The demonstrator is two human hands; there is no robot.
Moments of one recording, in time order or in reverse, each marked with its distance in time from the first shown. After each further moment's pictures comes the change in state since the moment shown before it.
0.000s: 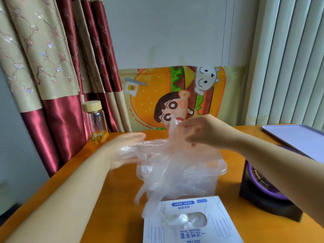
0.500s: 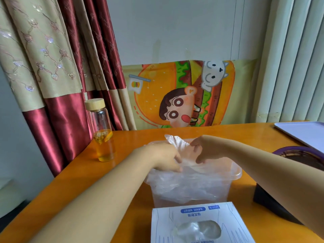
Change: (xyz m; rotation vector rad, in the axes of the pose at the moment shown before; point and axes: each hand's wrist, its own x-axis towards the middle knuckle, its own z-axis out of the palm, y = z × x) left_hand 0.044 -0.001 0.055 1.428 -0.344 0.231; right_hand 0.044 0.060 0.055 -0.345 -0.405 0.330
